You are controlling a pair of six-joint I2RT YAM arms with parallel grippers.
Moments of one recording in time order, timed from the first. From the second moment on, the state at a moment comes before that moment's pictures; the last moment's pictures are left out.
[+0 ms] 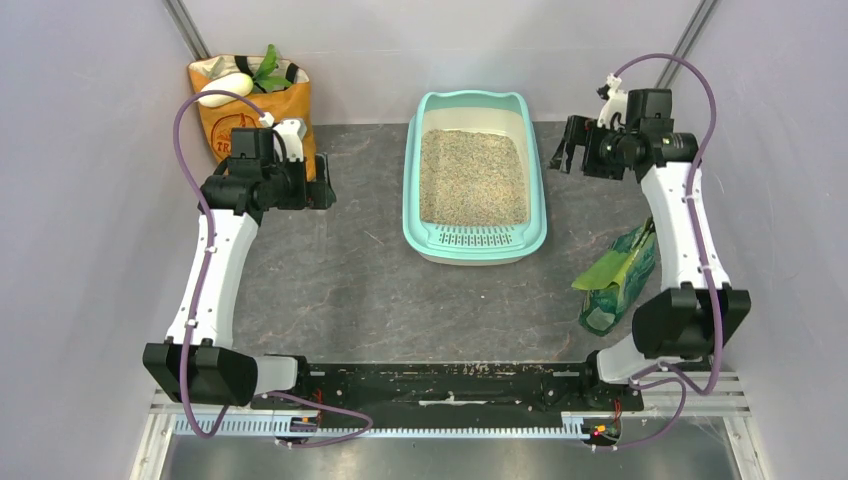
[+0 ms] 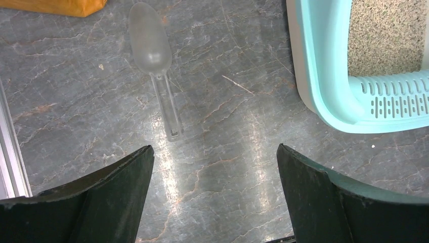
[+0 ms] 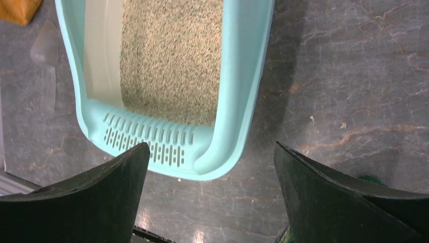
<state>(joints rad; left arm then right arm) -0.05 1.30 1.43 -0.91 0.17 -0.03 -0.04 1.49 1.62 -0.91 -0.38 0.10</state>
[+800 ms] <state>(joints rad) -0.05 1.34 1.44 -0.94 0.35 -0.03 -0.27 2.18 1.97 -0.78 -0.57 0.31</state>
